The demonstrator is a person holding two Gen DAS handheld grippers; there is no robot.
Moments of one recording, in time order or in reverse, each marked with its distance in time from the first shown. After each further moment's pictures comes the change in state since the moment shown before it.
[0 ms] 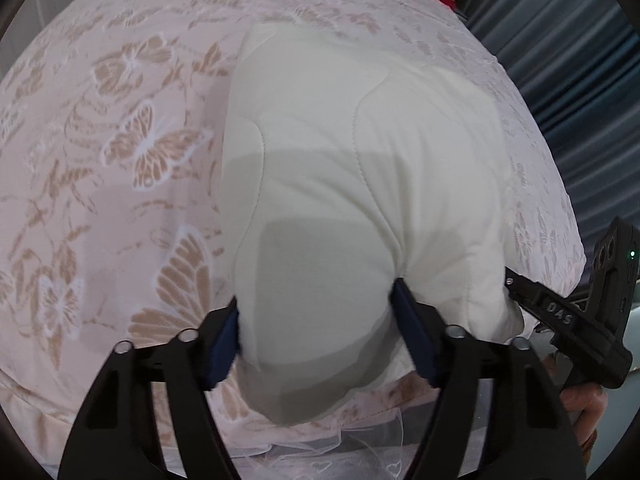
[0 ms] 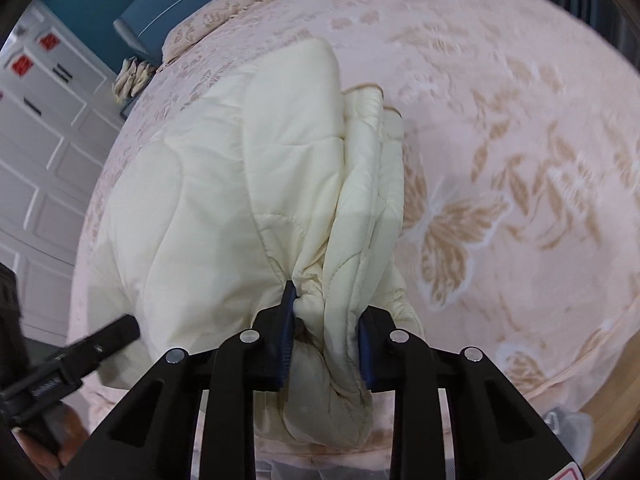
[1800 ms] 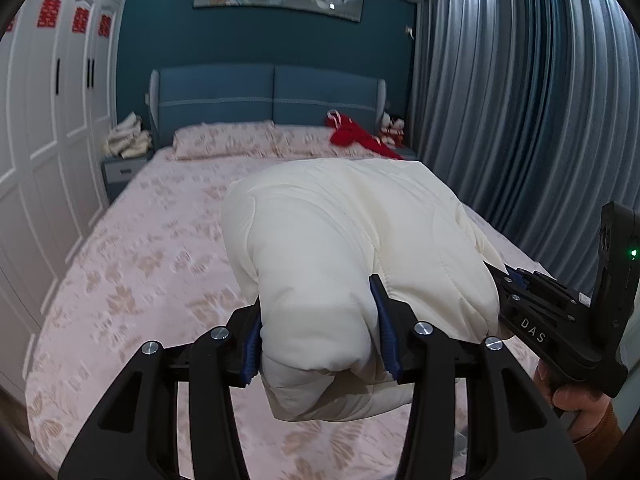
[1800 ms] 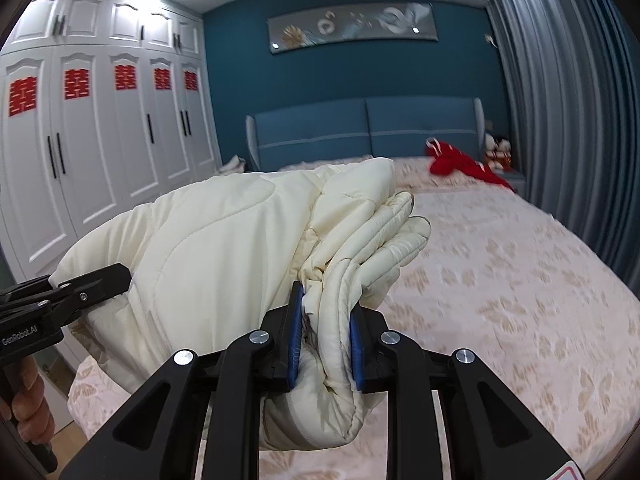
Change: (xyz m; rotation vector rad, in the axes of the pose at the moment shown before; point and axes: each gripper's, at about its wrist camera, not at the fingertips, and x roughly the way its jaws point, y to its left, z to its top) left arm -0.279 0.020 0.019 0.268 -0.662 0.045; right arm -0.202 0.203 0.011 -0.398 -0.656 0.098
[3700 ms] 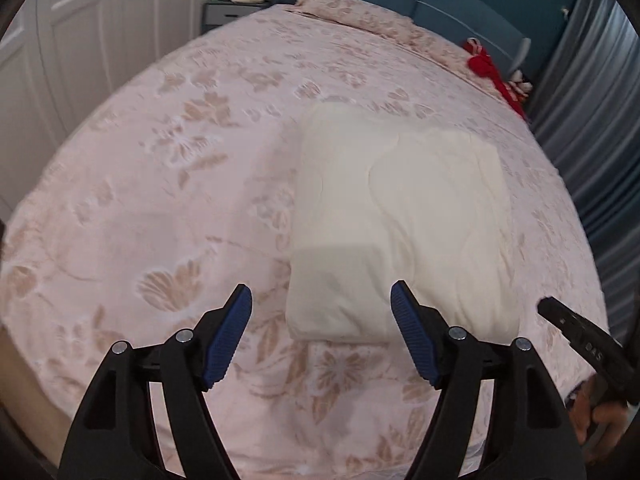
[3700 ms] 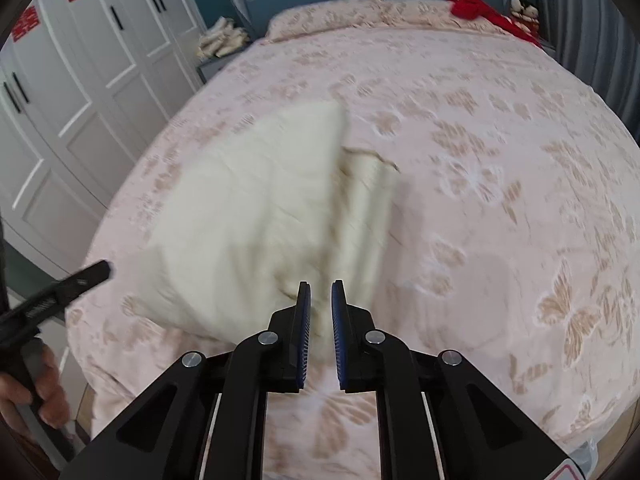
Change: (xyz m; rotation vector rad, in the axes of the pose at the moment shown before) left arm 0.092 0.171 -0.153 -0.394 0.389 0.251; right arm 0.148 0.028 -0.124 0.083 0.563 0.058
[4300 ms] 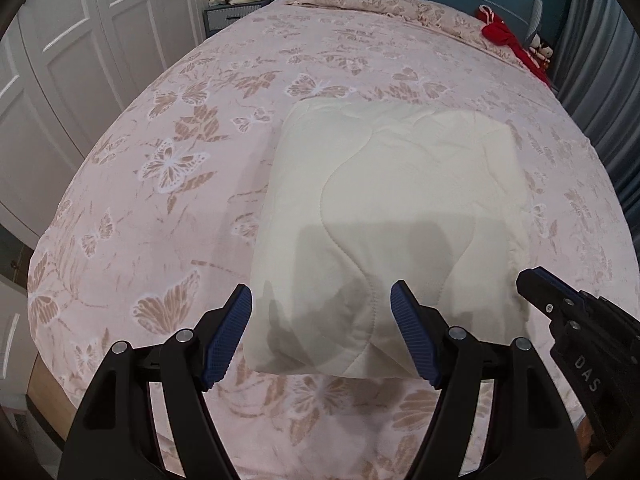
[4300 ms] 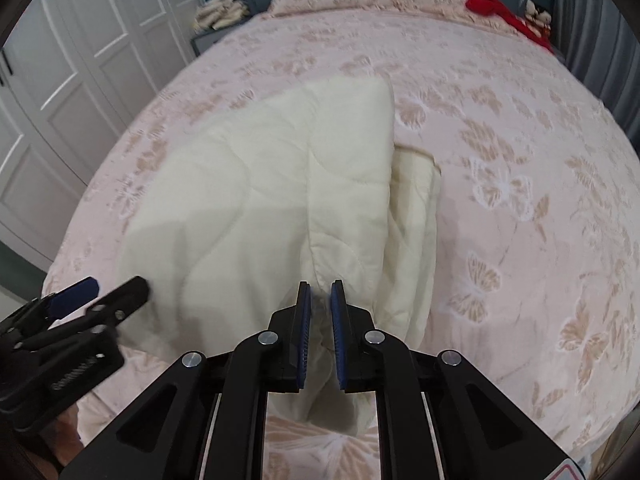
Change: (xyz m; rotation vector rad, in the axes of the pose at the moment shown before) left arm 0.035 -0.056 0.019 0.084 0.061 0.147; right arm 0.068 0.028 0.017 -0.032 0.098 -0.083
